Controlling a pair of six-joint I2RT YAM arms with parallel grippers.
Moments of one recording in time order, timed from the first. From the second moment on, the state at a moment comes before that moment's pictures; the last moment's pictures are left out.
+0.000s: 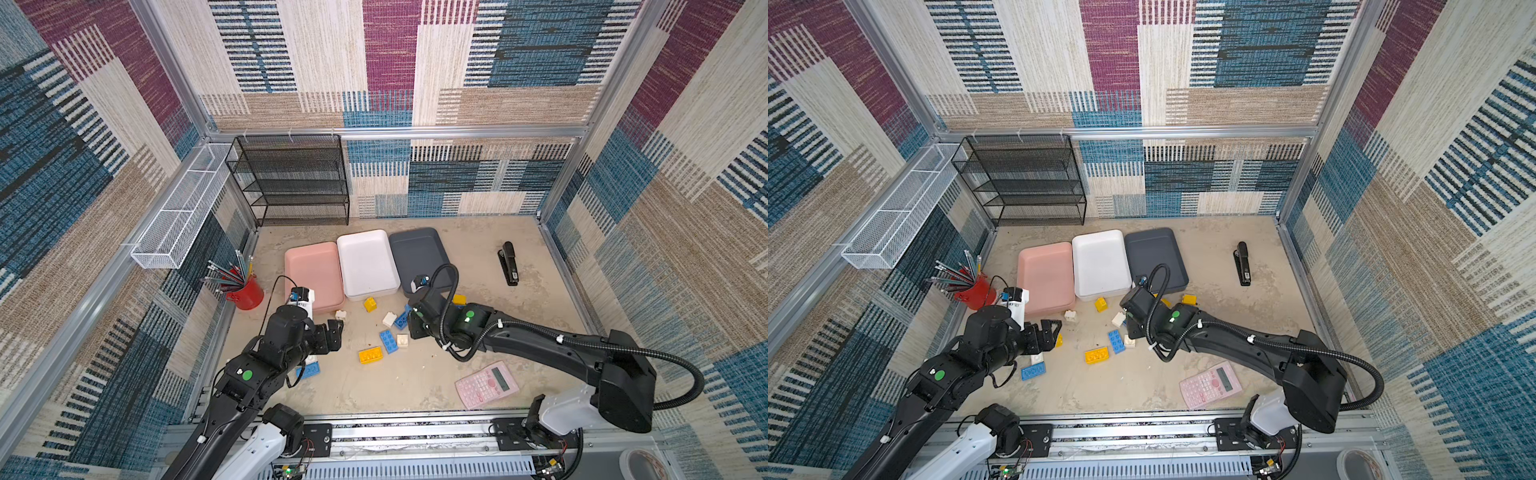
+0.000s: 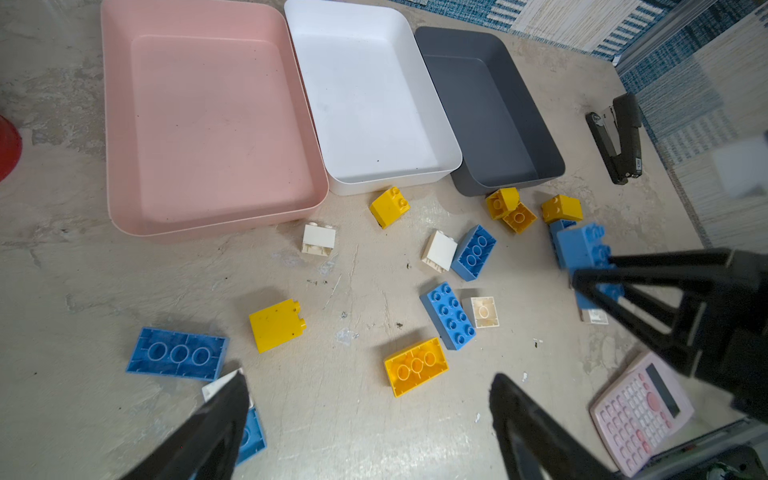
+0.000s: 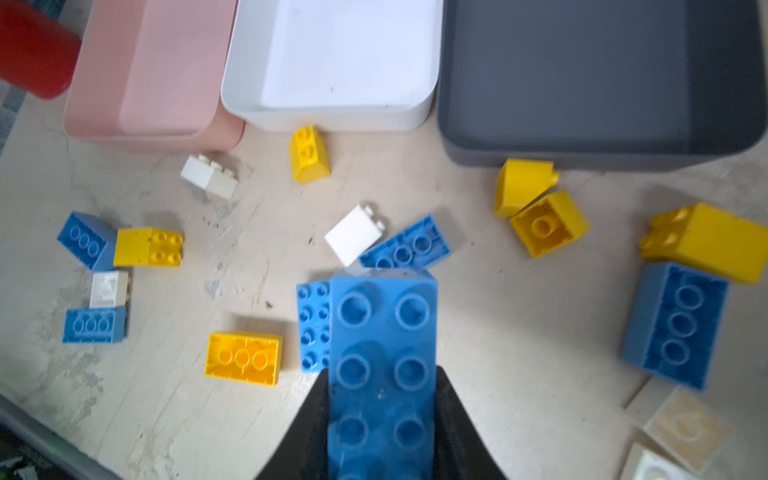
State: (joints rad) left arm -0.46 0.65 0.77 -0.81 -0.07 -0.45; right arm 0.93 1.46 1.07 -0.51 0.24 0.62
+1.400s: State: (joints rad) left arm -0.56 0.99 0.81 -0.79 0.06 -0.42; right arm 0.46 1.89 1.44 -0.38 -0.03 0.30
